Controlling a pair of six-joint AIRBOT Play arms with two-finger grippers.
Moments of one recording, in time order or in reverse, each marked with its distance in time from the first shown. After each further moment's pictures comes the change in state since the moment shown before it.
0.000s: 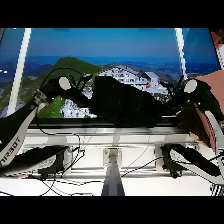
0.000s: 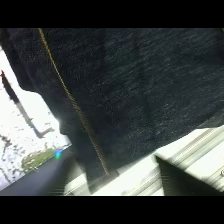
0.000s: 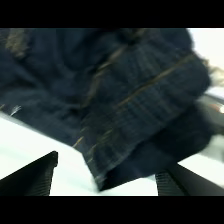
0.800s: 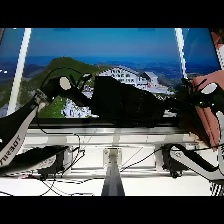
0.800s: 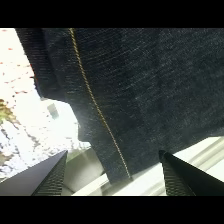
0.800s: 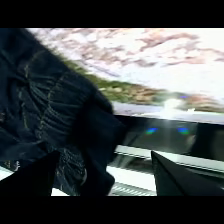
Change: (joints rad) left arm 0.009 -0.009 0.002 0.029 0.042 -0.013; right arm -0.344 -0.035 -0.071 0.172 -0.113 -0.059
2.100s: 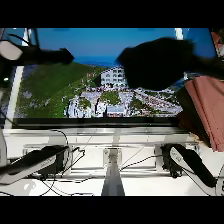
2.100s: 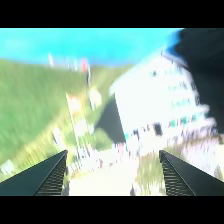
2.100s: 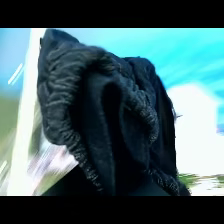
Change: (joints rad) left arm 0.311 0.165 0.403 0.013 0.098 -0.019; right arm 0.107 0.249 0.449 0.040 -0.292 0.280
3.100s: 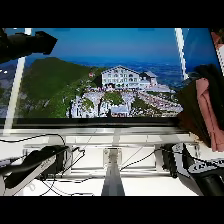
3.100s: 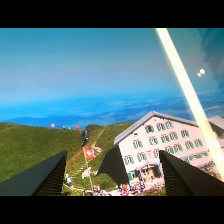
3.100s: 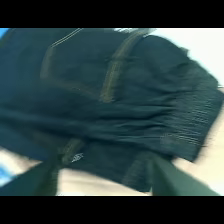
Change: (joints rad) left arm 0.036 0.181 0.033 -0.001 0.023 -0.001; right arm -0.870 0.098 0.280 -0.325 0.592 0.331
